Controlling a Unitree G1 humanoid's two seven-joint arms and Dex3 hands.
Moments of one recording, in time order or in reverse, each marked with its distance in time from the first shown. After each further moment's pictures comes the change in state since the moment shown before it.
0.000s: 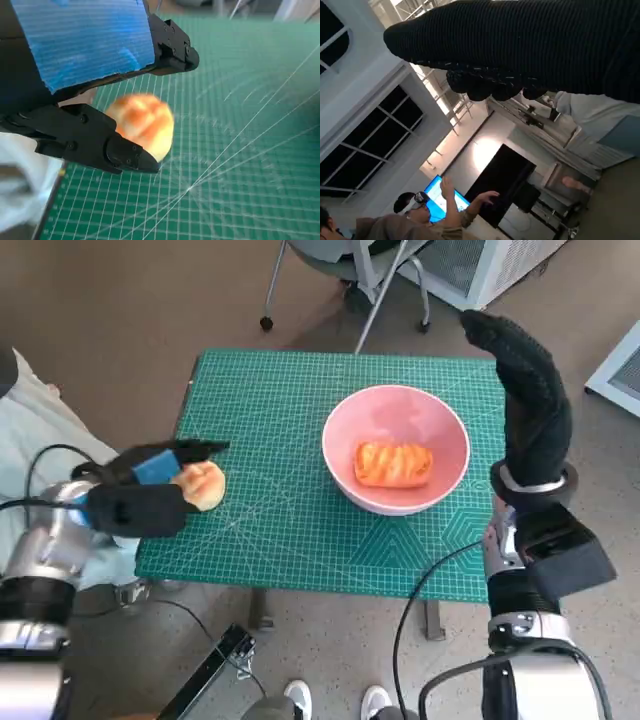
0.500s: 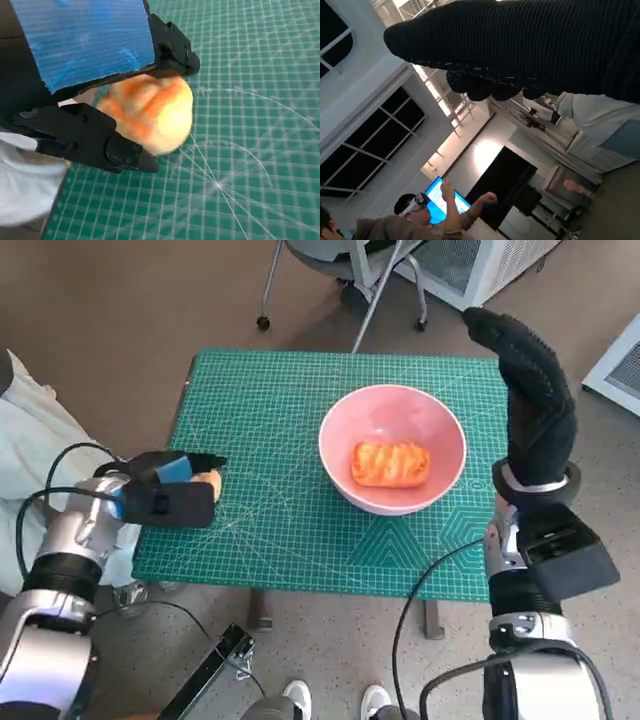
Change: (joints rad) left arm -0.098 -0.043 -0.126 0.187 0.139 0.013 0.173; right arm 0.008 -0.002 0.000 -0.024 0.007 0.009 0.010
